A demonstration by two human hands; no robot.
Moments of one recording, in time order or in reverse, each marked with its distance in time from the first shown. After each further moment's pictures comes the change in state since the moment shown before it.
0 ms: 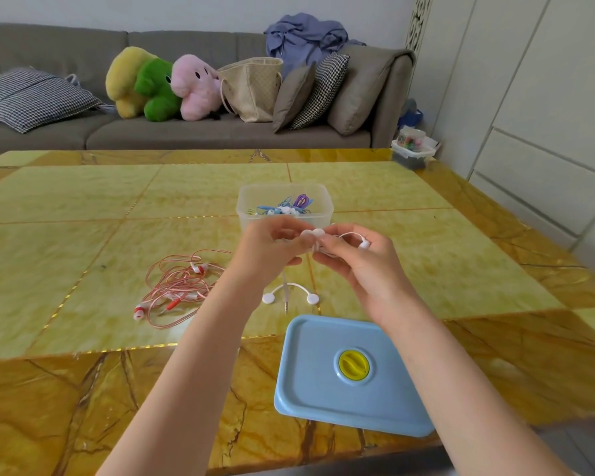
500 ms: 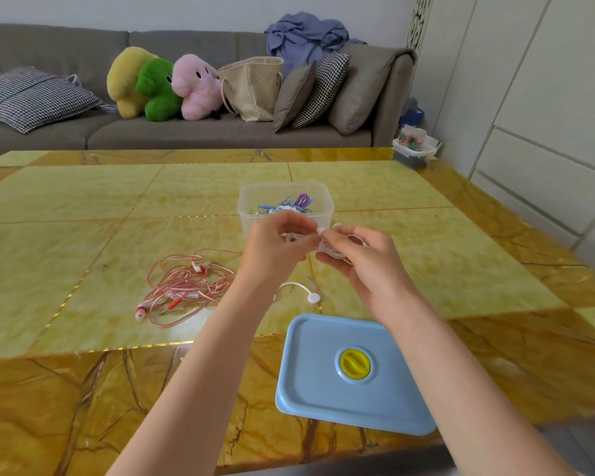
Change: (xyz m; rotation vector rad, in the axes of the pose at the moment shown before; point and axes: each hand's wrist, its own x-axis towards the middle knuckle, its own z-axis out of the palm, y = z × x) left_hand -0.001 0.000 0.011 0.023 0.094 0.068; right_hand 0.004 0.002 -0.001 0.006 0.041 0.039
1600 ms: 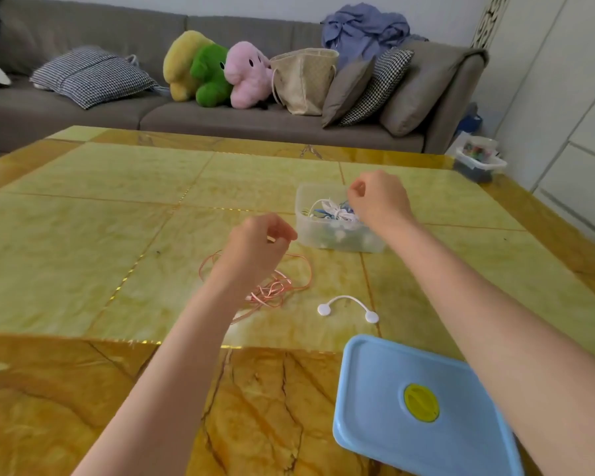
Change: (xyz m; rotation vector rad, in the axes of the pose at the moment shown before) left_hand 0.029 -0.031 -0.094 0.485 0.084 -0.055; right_hand 0.124 -0.005 0.066 -1.332 0.109 -0.367
